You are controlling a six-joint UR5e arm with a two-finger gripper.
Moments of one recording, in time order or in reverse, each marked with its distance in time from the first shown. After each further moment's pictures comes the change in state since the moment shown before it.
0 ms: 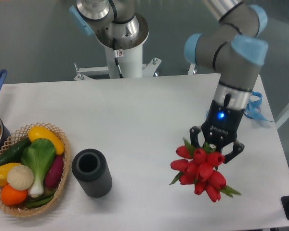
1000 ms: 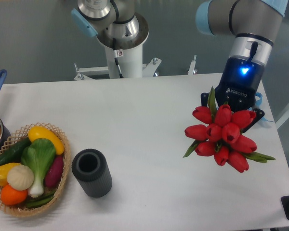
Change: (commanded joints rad) arm 0.064 0.014 0.032 0.000 -0.114 -0.051
